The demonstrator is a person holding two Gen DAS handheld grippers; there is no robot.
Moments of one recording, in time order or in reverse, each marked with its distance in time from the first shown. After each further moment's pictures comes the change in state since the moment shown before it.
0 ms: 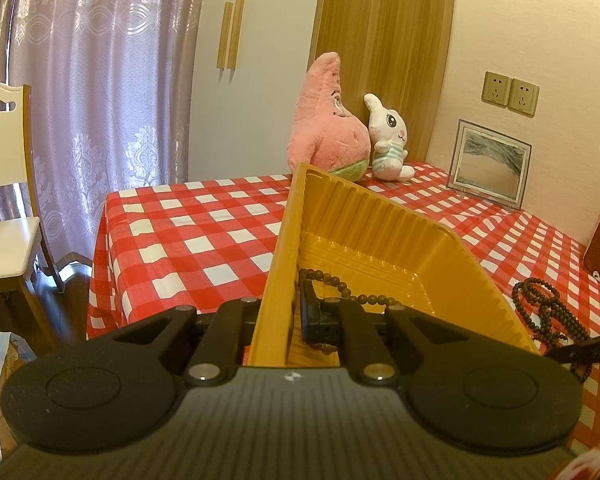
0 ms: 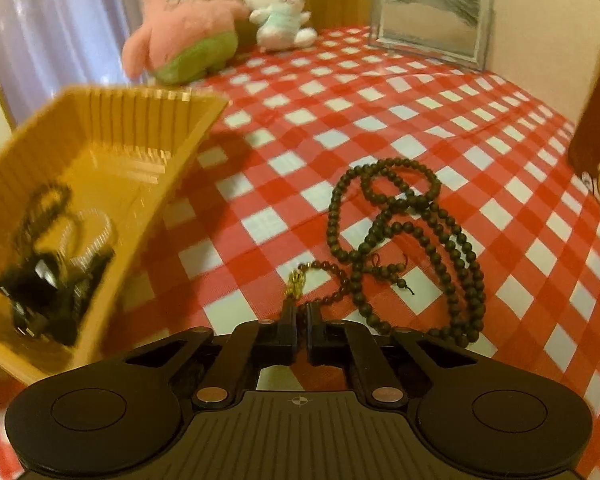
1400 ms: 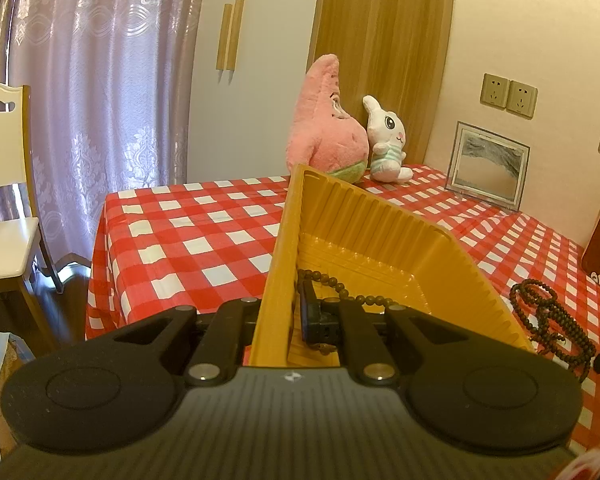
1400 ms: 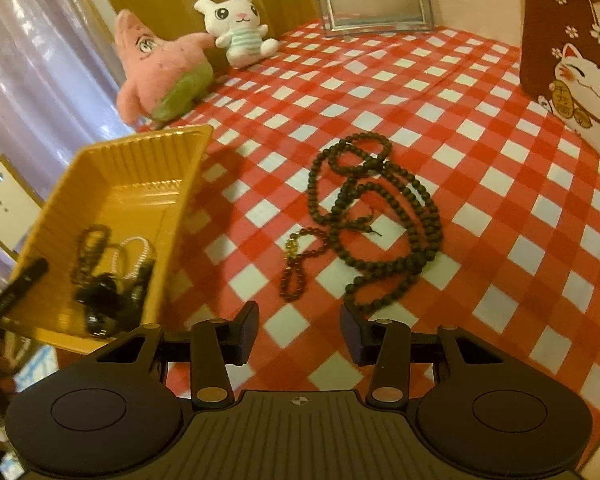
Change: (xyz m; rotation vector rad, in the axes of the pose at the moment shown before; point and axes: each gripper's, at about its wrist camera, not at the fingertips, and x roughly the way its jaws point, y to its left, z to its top) left arm -0.002 -0.003 0.001 -0.003 -0.003 -0.005; right arm -0.061 -0.027 -0.015 0.210 0.028 0.077
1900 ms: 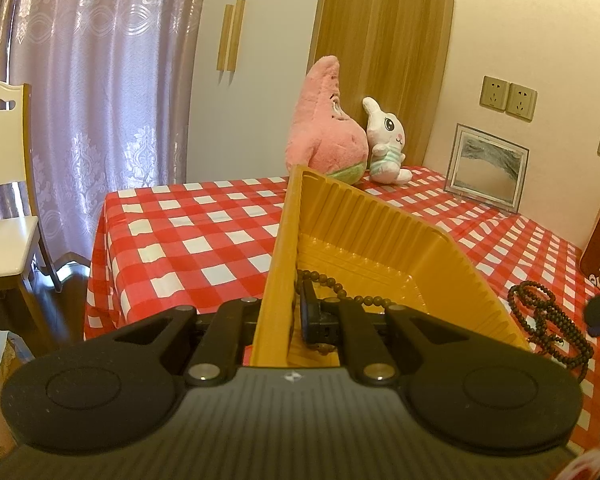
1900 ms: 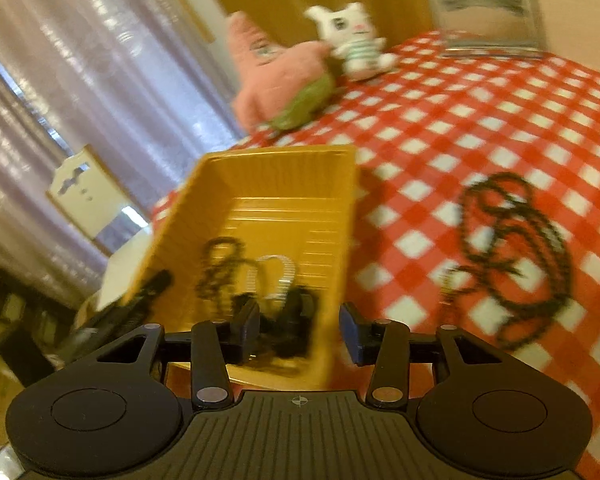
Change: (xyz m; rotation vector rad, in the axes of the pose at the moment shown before) left arm -0.001 -0.001 0.000 -0.004 -0.001 -0.001; right arm -0.013 0.070 0.023 -0.050 -0.007 0.244
